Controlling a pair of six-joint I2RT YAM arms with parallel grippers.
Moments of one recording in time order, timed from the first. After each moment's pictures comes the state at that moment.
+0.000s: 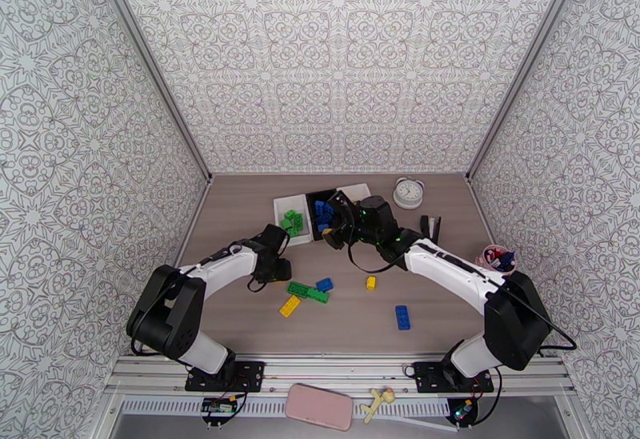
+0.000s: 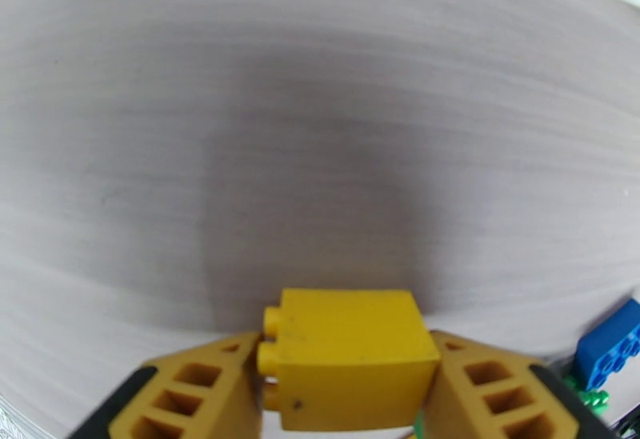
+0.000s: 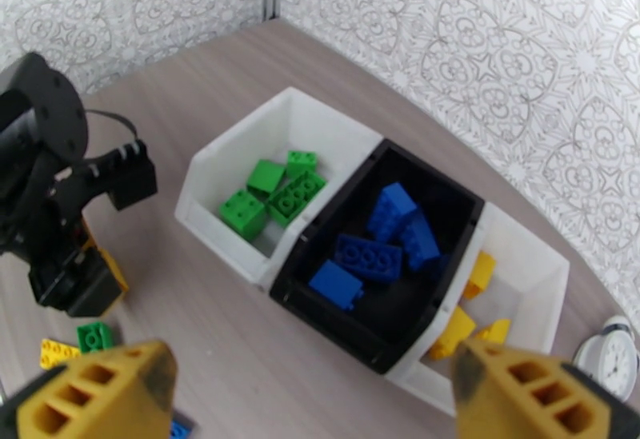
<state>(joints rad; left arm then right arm) -0.38 1.57 0.86 -0.61 -0.02 -0.50 0.66 1.54 1.11 -0.04 -0.13 -0.16</state>
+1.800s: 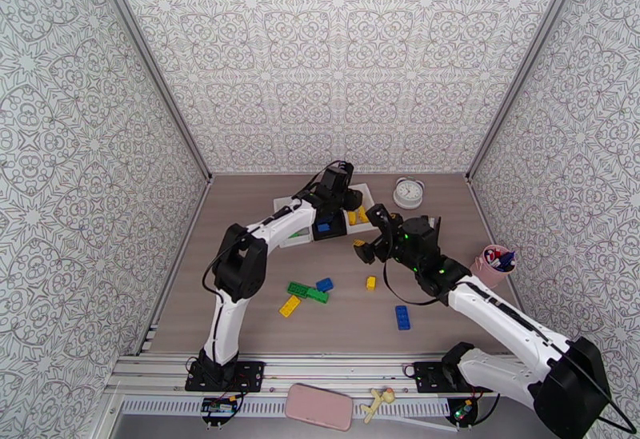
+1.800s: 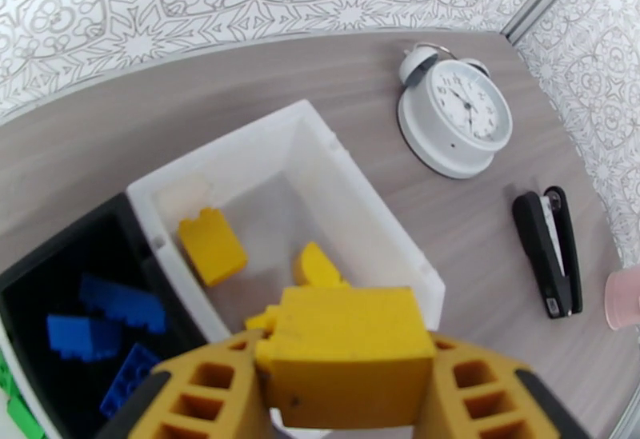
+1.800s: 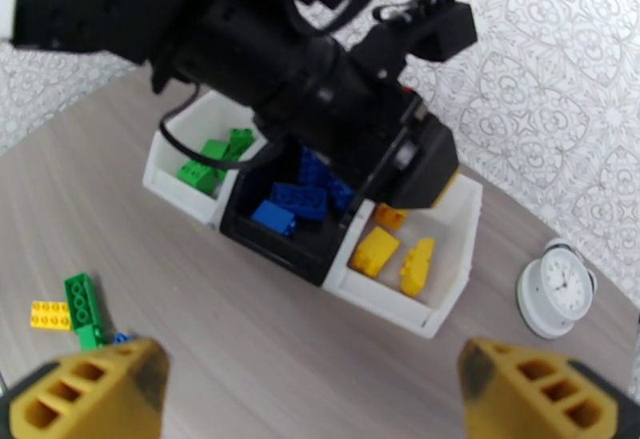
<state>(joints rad) -0.60 2.23 1.88 -0.26 0.06 -0.37 0.56 1.11 0.78 -0.05 -0.06 -0.13</state>
